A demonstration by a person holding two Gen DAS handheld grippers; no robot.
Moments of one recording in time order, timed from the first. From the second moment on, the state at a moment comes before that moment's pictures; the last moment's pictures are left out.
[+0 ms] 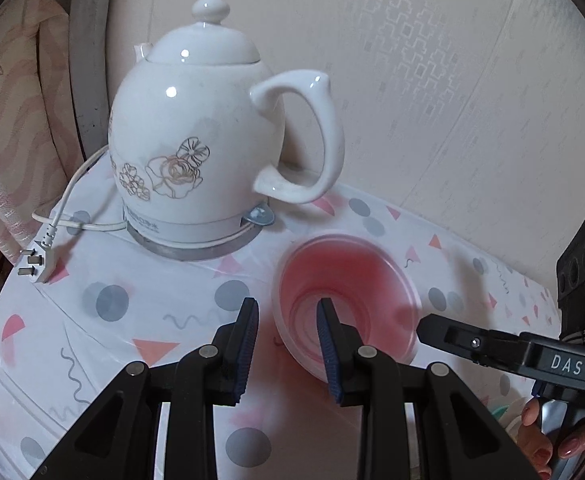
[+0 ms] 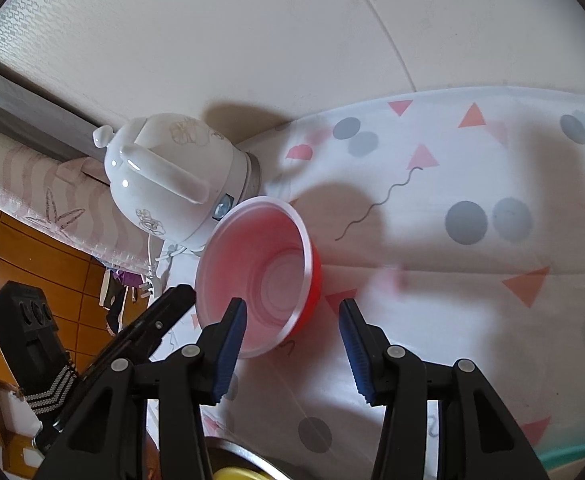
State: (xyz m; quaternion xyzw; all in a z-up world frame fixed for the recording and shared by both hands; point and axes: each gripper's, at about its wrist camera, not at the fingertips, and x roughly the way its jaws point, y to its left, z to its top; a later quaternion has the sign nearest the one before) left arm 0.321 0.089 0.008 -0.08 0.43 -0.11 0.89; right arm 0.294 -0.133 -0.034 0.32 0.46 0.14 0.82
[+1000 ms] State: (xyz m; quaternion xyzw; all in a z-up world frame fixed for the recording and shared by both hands) left arm 0.250 0.061 0.037 -0.01 0.36 -0.14 0.92; right arm 0.236 -0.135 -0.015 0.30 0.42 0.17 0.84
